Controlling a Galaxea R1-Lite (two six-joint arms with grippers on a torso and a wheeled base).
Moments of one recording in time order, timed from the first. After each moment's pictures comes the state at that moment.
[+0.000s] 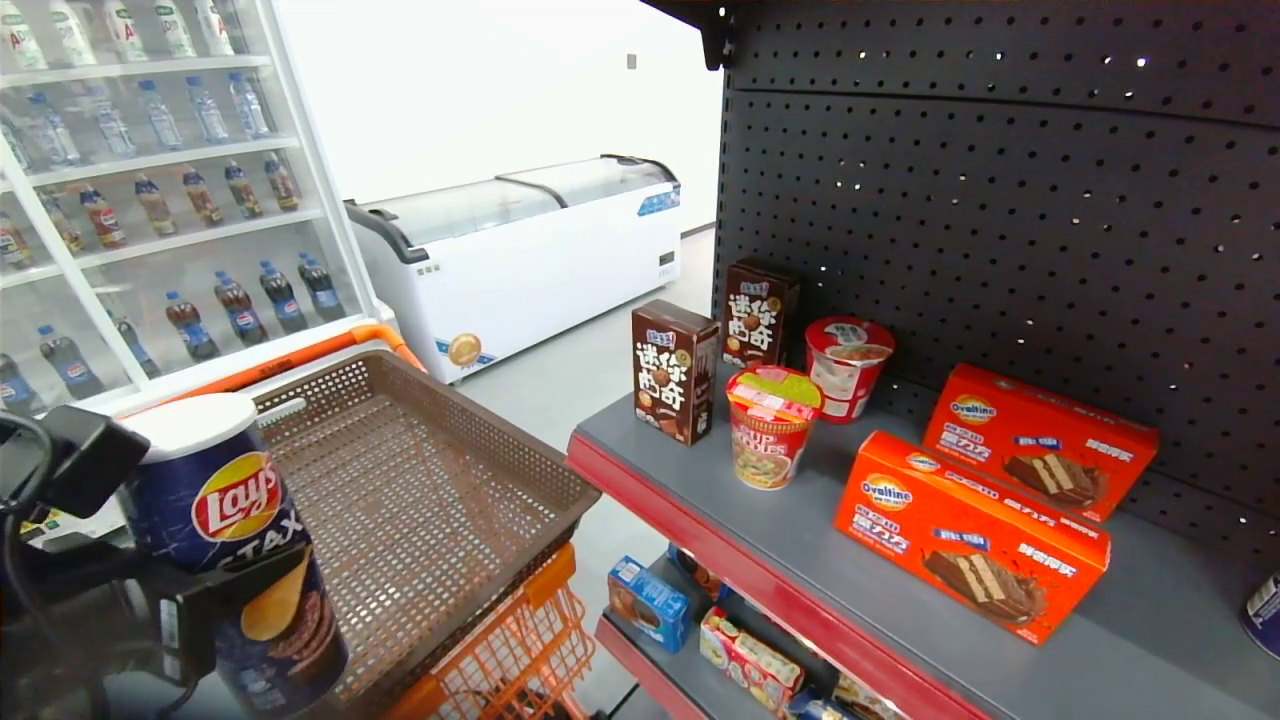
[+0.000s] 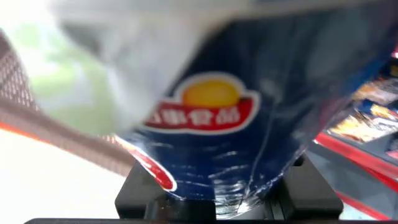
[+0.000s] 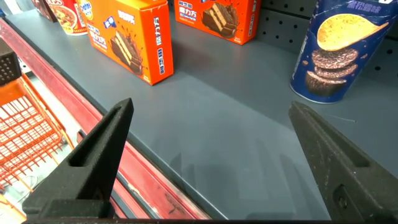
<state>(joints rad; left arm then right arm) -0.05 1.10 -0.44 -0.21 -0.16 0.07 0.00 0.00 0.00 0.00 0.00 0.01</state>
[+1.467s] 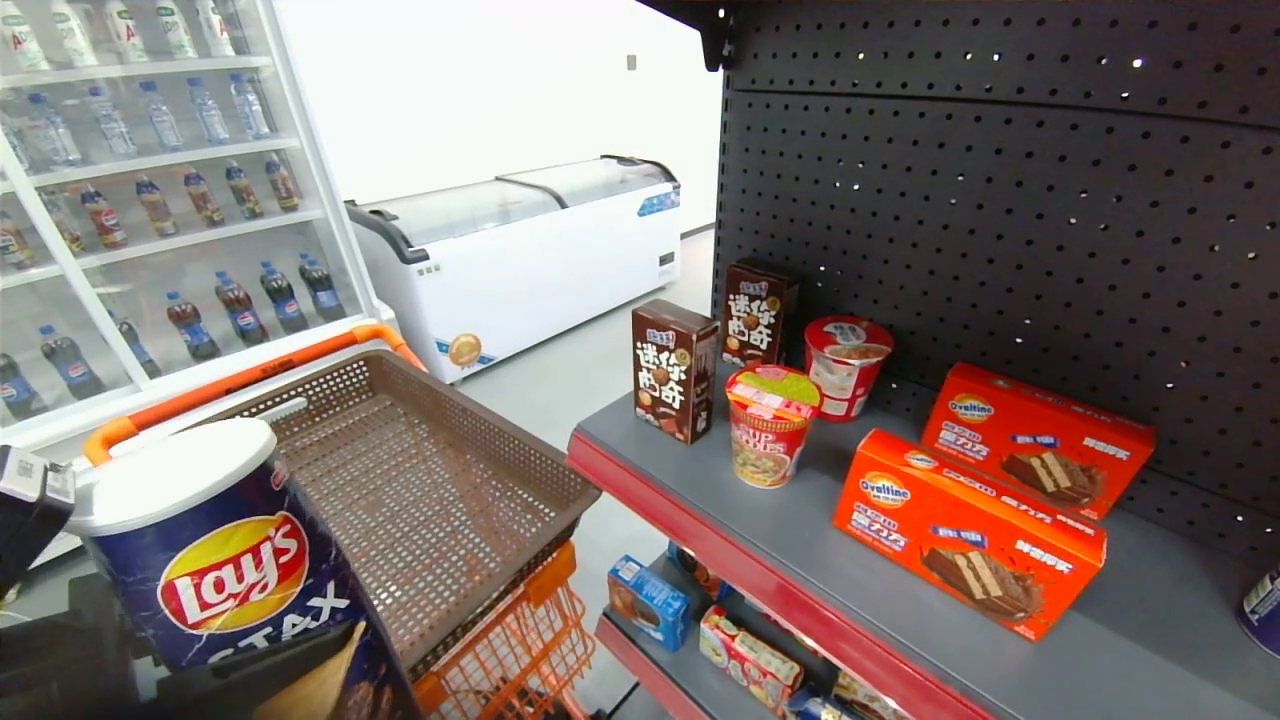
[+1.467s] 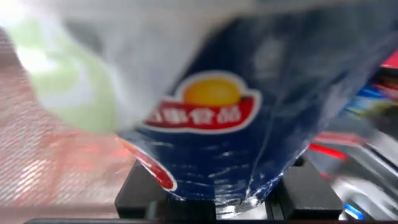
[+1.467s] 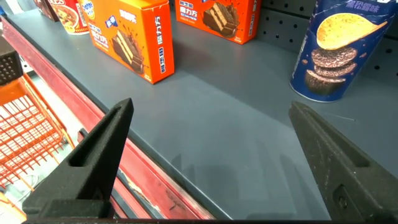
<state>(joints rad) -0.18 0.97 -0.43 -0.19 -0.54 0.07 0.00 0.00 0.00 0.00 0.00 0.01</state>
